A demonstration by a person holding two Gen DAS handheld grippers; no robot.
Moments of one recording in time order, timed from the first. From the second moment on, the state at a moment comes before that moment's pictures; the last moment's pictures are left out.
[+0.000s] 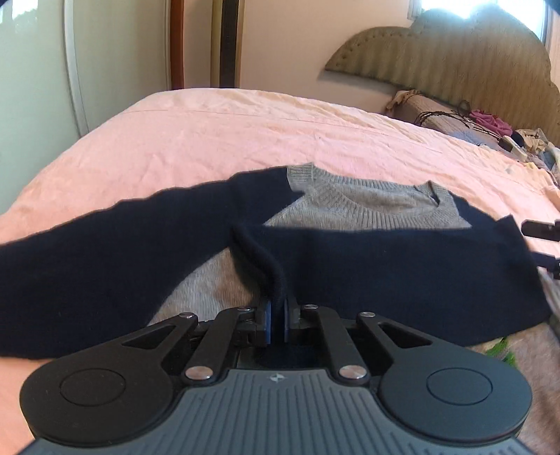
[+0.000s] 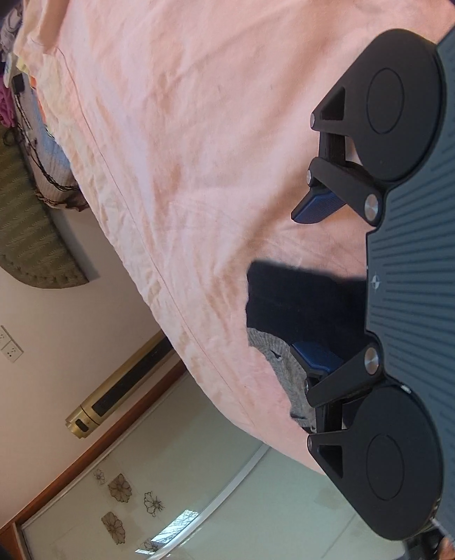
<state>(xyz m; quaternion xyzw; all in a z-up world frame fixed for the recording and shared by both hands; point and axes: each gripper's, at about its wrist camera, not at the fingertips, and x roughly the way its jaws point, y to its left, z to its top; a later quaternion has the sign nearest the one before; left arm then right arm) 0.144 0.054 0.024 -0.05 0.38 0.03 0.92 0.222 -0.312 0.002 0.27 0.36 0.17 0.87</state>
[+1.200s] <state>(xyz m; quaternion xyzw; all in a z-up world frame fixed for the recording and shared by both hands) 0.213 0.042 0.057 0.03 0.31 -0.03 0.95 0.239 -0.263 0.034 0.17 0.35 0.21 0.90</state>
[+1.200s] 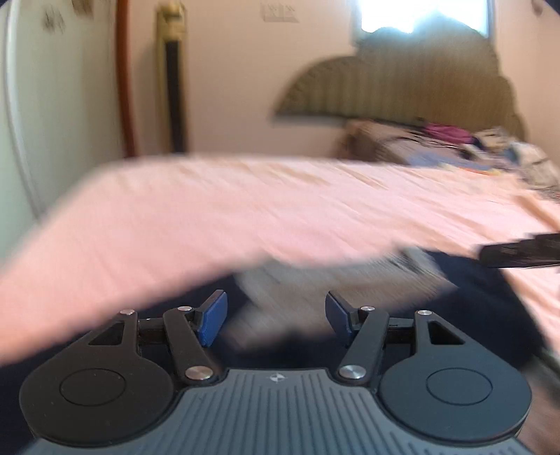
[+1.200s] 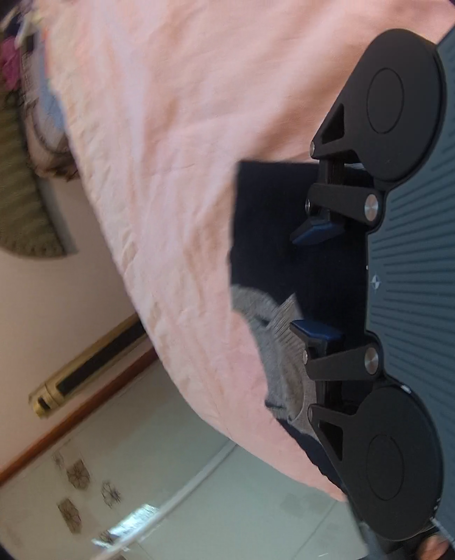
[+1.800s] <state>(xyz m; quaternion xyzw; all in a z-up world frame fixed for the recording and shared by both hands) 0.314 0.022 -0.002 0.19 0.34 0.05 0.92 0.325 -0.188 0.017 -0.01 0.36 0.21 0.91</state>
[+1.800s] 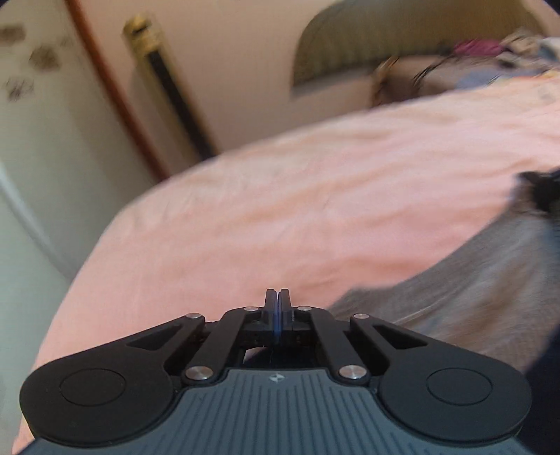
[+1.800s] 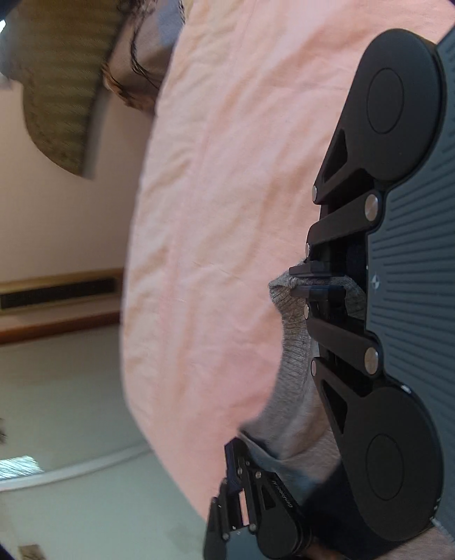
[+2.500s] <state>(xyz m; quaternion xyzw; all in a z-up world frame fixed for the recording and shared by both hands) -0.004 0.304 0.004 -0.46 0.26 0.23 0.82 0.175 -0.244 0.002 0.10 0.32 0.26 0.91</state>
